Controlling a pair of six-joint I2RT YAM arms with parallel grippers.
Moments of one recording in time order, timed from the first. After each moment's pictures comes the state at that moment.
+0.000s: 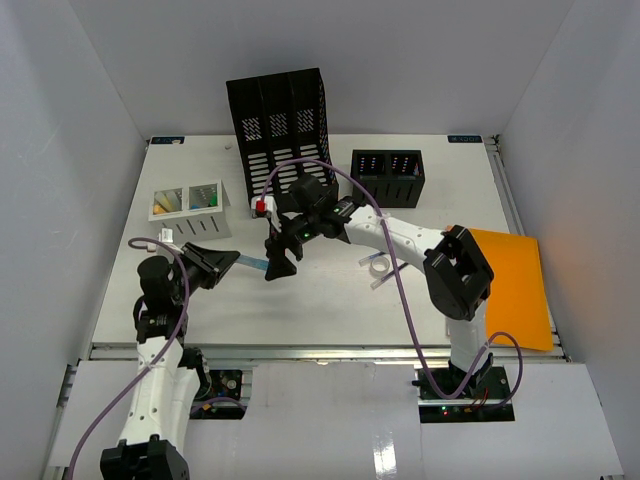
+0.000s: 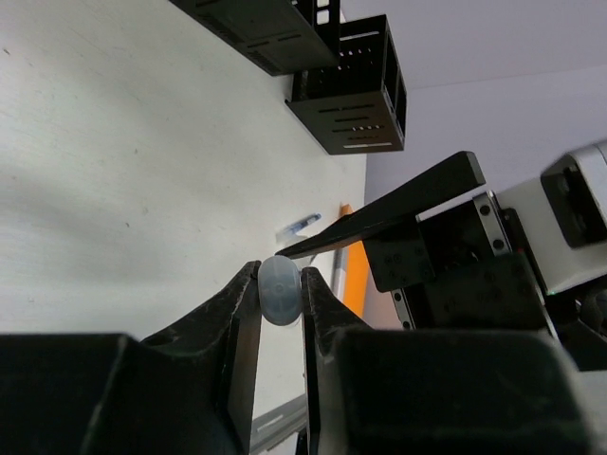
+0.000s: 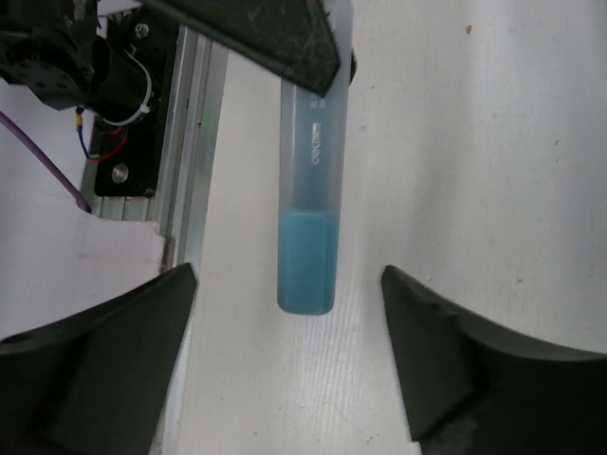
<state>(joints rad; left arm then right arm) 0.14 0.59 0.31 -0.01 0.60 -1.06 0.89 1.96 1.59 -0.36 -0.85 -0.25</state>
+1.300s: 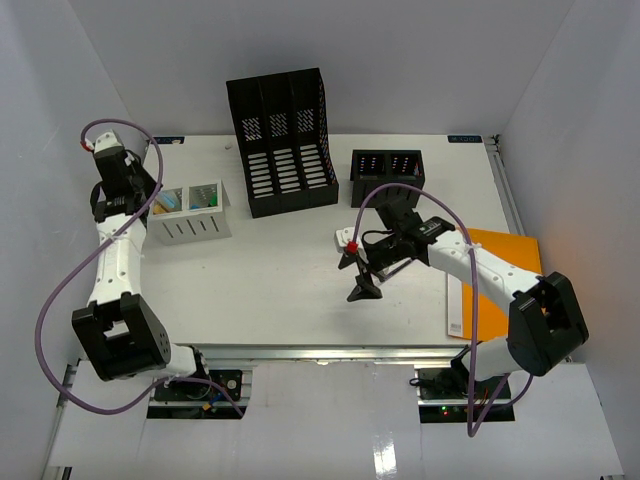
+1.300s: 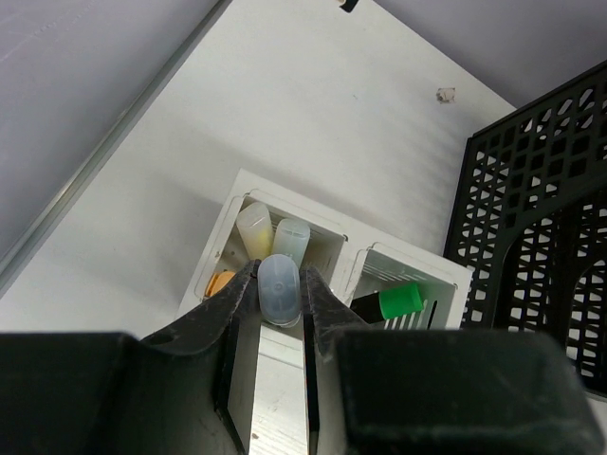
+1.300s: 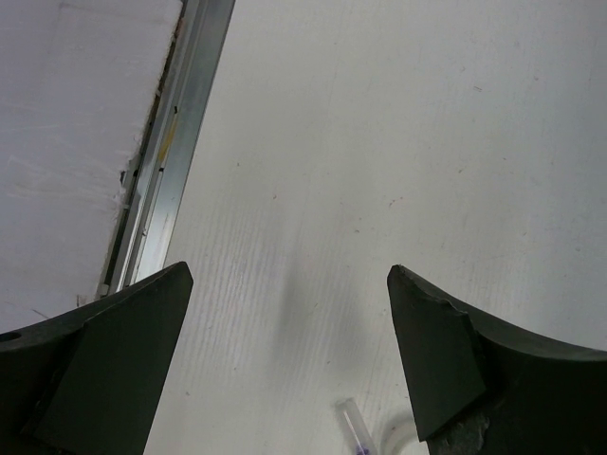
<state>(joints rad) 0.28 1.39 1.23 -0.29 -0.07 -0.32 0.62 1.43 1.01 -0.61 -0.94 -0.93</state>
